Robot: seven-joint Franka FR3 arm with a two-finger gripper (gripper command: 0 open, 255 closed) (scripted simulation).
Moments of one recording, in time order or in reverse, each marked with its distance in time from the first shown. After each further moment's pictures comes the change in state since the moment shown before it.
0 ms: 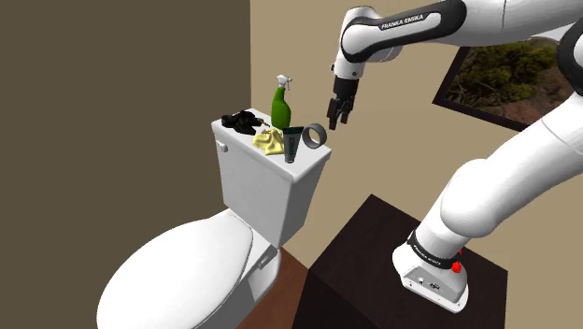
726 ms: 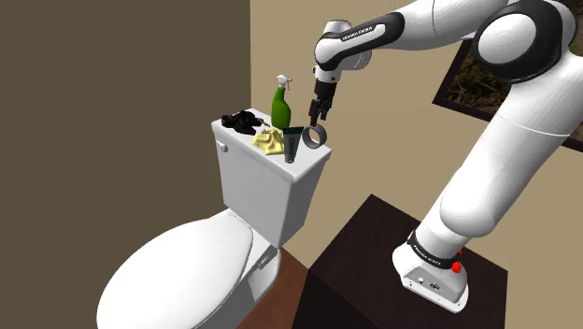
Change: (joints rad) arm -0.009 0.321 -0.039 0.219 0.060 0.163 -0.173
